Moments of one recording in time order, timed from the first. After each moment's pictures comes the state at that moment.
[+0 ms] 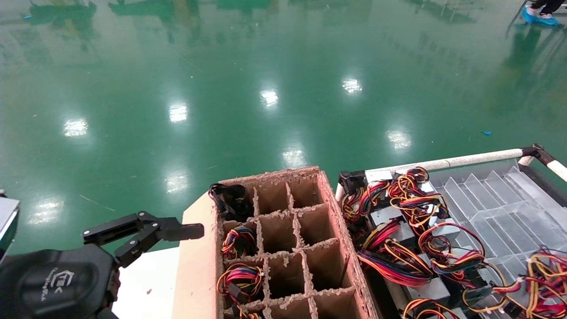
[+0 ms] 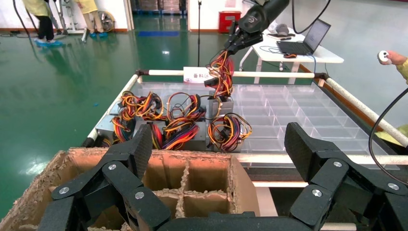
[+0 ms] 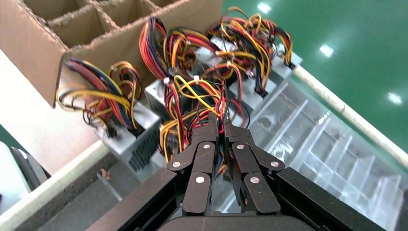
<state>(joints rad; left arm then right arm) -1.09 0.59 0.33 -1.27 0.69 1.47 -0.16 1.49 -0.07 -0.78 0.70 -0.85 -1.59 -0.22</state>
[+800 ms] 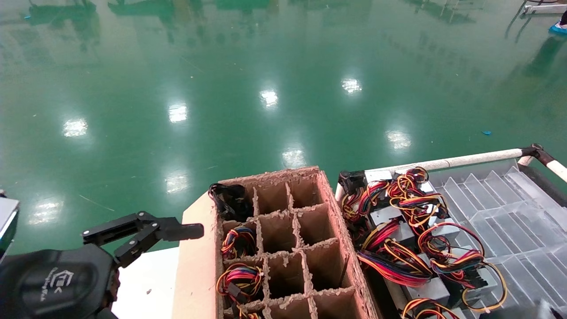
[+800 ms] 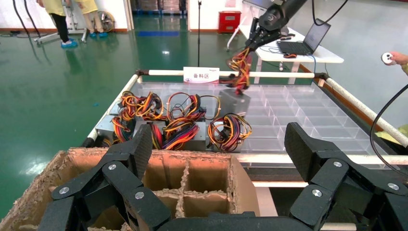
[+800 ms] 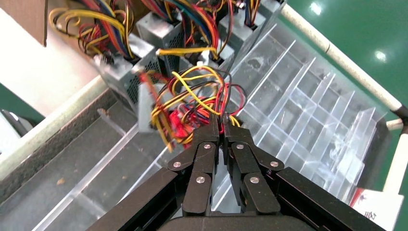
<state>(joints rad) -1.09 0.59 0.33 -1.27 0.69 1.47 -0.16 1.44 0.08 -0.84 0.70 -0.83 -1.59 -0.28</state>
